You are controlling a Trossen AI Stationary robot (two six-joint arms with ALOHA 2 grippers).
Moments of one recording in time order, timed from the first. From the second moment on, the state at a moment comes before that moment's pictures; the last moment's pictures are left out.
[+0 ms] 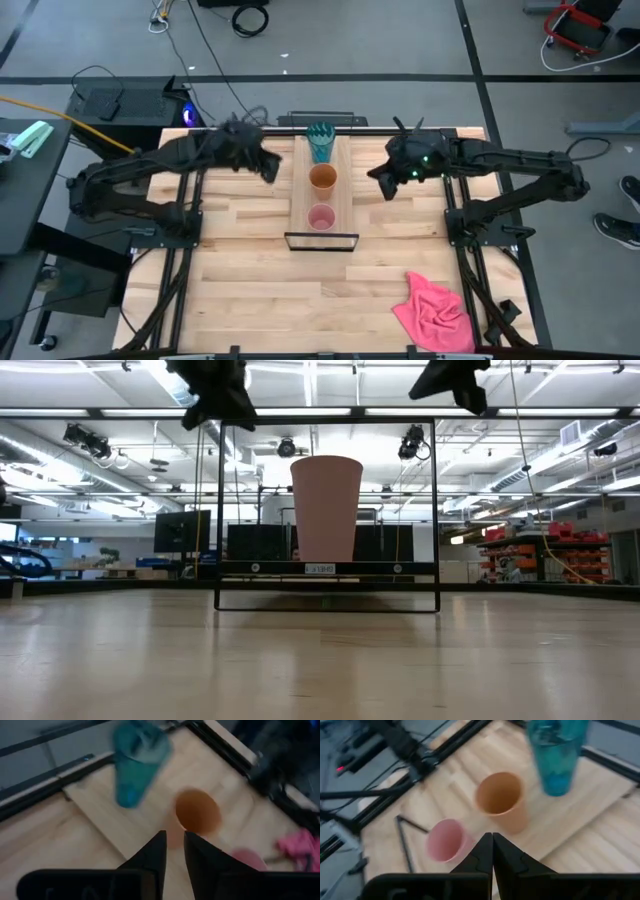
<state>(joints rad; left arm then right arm) 0.31 1.17 1.16 -0.62 -0.13 -0.51 -0.10 1.11 1.17 -0.68 0.10 0.58</state>
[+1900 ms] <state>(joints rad) 0.65 1.21 1.27 -0.45 0.38 -0.49 -0.12 0.91 1.17 -0.72 -0.16 0.68</state>
